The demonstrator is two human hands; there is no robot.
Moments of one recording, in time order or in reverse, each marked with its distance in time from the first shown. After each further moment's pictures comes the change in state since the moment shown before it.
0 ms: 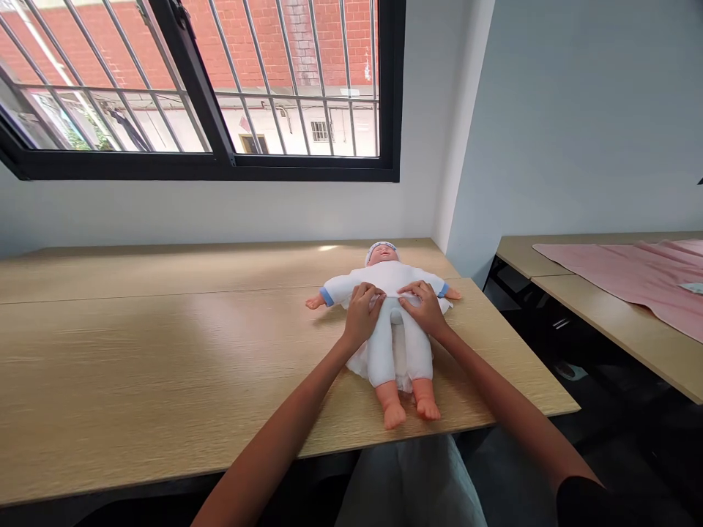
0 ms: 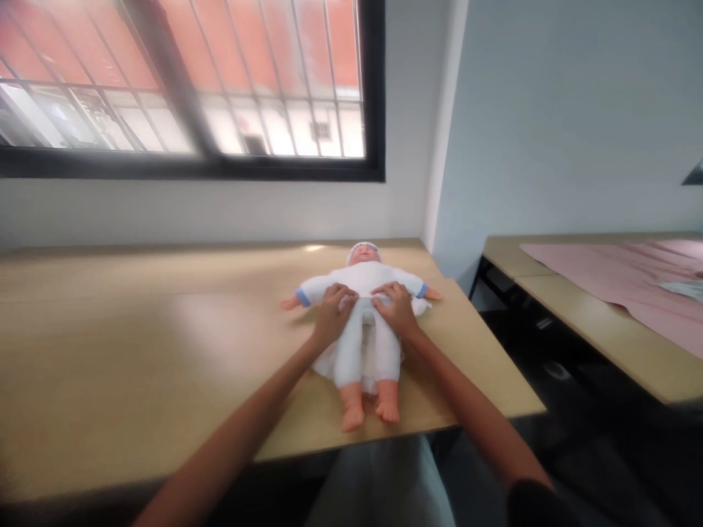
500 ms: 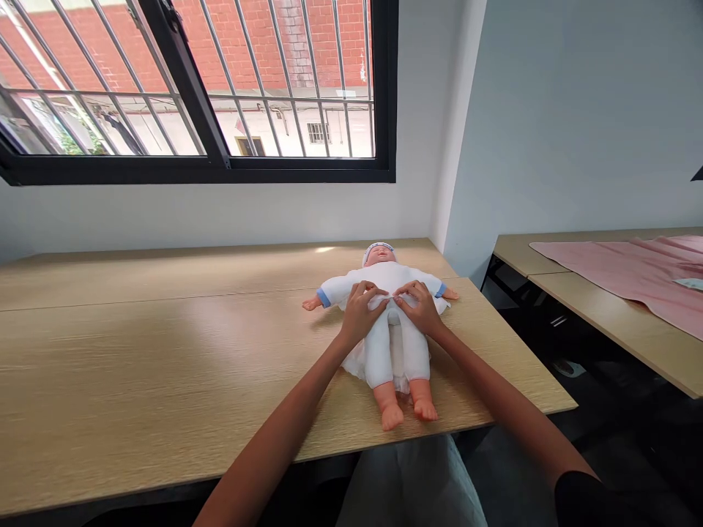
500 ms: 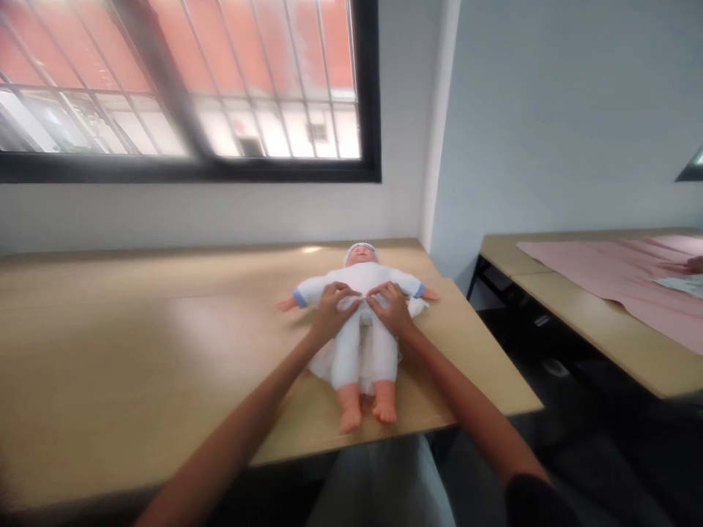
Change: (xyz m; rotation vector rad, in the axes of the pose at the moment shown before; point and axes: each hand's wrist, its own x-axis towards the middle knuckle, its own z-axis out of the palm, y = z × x) left_hand 0.006 -0.003 0.000 0.028 -0.046 0.067; right_hand 0.002 -0.004 0.000 0.036 -0.006 -0.078
